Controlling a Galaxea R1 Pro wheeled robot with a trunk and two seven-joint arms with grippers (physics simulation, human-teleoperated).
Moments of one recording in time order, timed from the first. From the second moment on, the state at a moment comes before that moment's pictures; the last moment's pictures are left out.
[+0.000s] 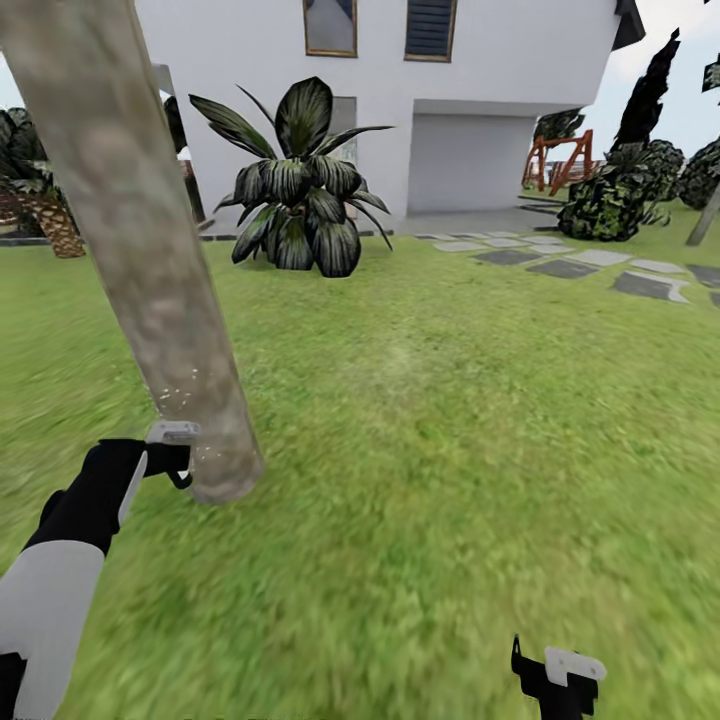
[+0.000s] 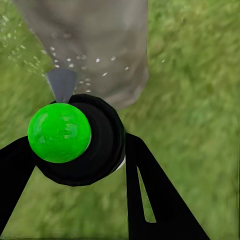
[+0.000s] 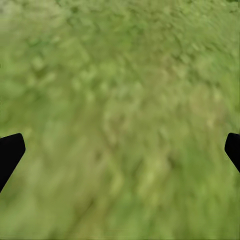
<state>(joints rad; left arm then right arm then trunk) -0.85 0.23 0.14 -0.90 -0.15 0.77 -0.21 -0.42 -0.05 -0.21 -0.11 0.17 -0.64 -0.31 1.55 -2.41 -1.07</state>
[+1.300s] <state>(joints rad) -0.80 0.23 0.14 -0.88 -0.16 0.76 -0.21 -0.42 -0.05 -0.21 -0.11 0.17 -0.64 -0.31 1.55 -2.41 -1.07</state>
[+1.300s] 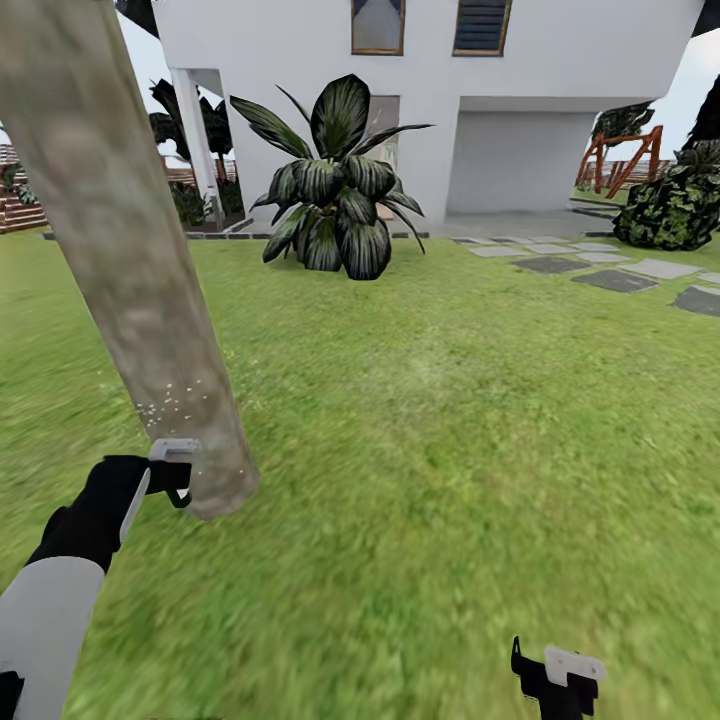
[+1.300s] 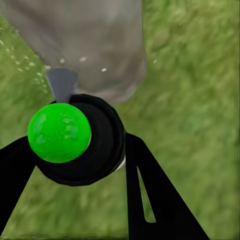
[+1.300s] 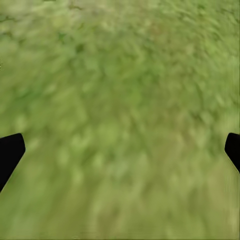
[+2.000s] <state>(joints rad) -0.69 0.24 0.15 -0.86 -0.17 0.76 -0.20 -0.42 -0.05 -0.21 -0.11 0.17 -0.64 -0.31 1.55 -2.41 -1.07</state>
